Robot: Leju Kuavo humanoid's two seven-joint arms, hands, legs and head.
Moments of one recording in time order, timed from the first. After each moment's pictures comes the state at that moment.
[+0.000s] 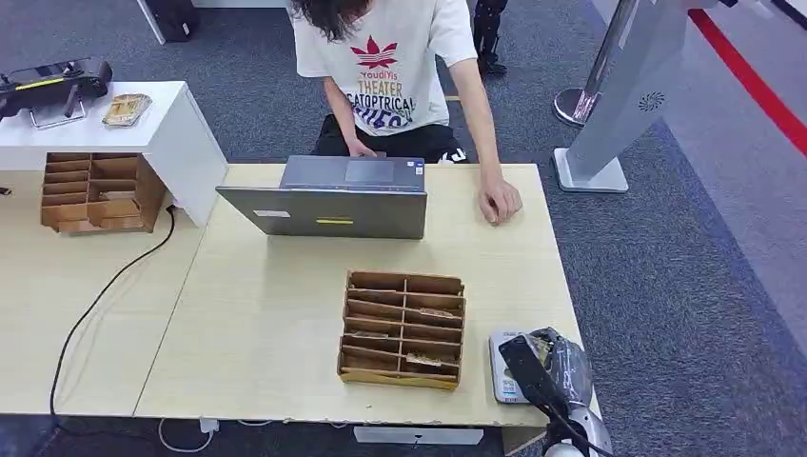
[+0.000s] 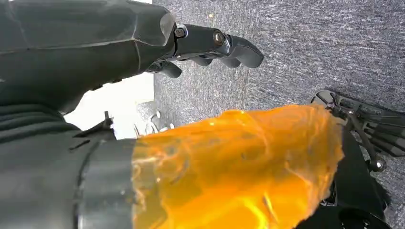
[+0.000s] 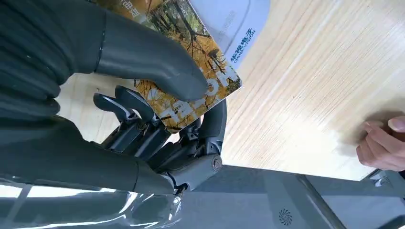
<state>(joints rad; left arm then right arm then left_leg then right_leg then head) -0.11 -0.17 1.36 -0.19 -1.04 -0.17 0.28 0.00 -0.04 0.23 -1.20 0.64 -0.39 0.04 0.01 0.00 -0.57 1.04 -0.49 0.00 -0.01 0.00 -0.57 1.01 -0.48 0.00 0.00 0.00</state>
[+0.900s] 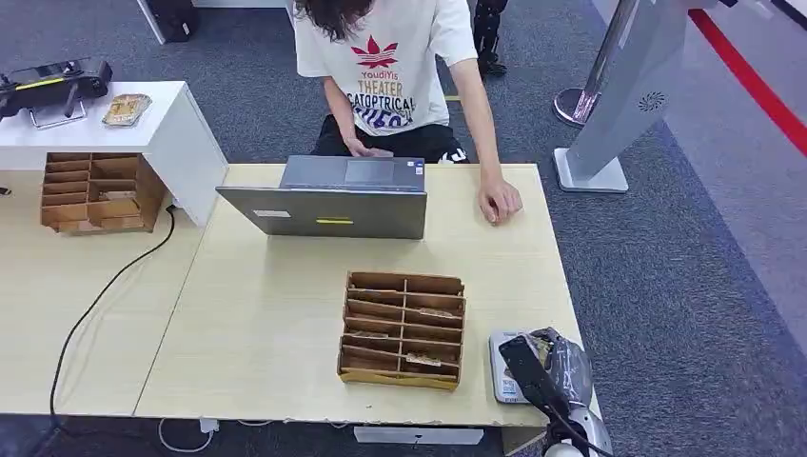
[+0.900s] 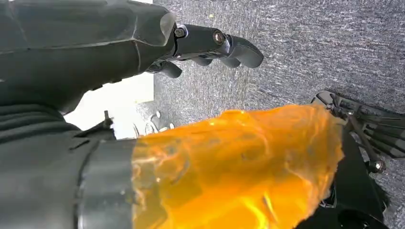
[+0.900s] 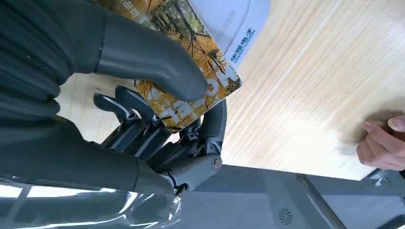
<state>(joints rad) -0.11 -0.17 1.36 -0.19 -1.04 -0.17 0.28 0.00 -0.04 0.23 -1.20 0.64 -0.39 0.04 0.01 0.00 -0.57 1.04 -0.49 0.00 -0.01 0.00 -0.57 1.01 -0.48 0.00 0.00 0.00</state>
